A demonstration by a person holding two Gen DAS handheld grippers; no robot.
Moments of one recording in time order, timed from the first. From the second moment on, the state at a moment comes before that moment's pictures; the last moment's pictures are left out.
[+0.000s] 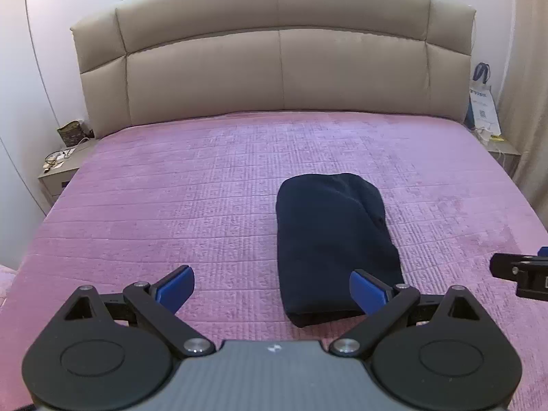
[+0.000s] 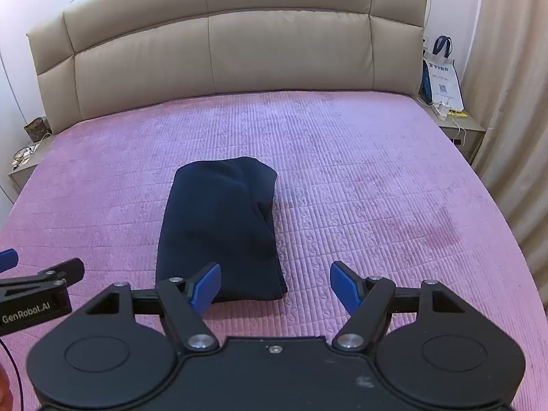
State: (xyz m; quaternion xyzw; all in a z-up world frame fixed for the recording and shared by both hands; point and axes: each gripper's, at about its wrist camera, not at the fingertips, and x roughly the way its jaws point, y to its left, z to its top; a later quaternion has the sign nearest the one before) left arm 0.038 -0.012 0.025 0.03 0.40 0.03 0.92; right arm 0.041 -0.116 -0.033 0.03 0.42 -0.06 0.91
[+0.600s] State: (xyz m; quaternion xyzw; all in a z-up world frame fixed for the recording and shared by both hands) left arm 0.040 -0.015 0.030 0.03 0.40 0.04 0.92; right arm 0.034 -0.129 -0.036 0.03 0.42 -0.07 0.91
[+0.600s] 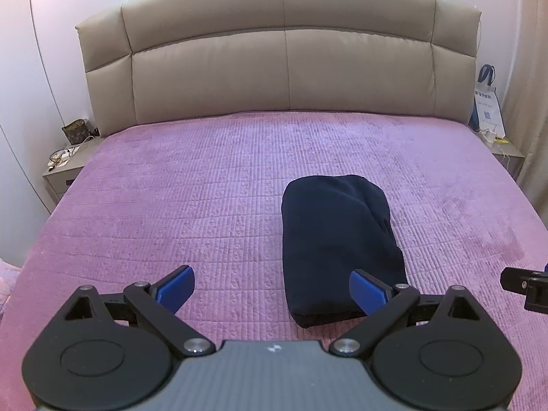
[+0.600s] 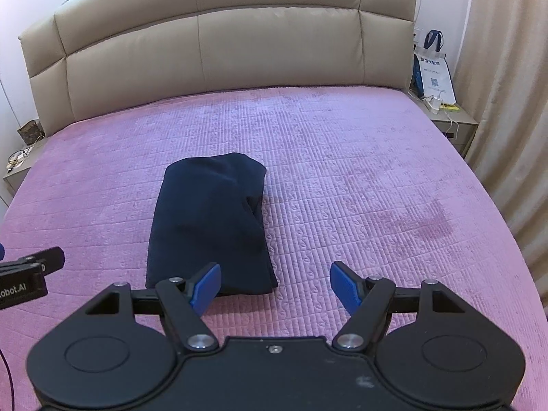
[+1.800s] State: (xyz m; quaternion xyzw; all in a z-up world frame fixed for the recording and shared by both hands) left arm 0.039 -0.009 0.047 0.04 0.38 0.05 0.92; right arm 0.033 -0.126 -0.027 0.04 0.39 -0.04 0.92
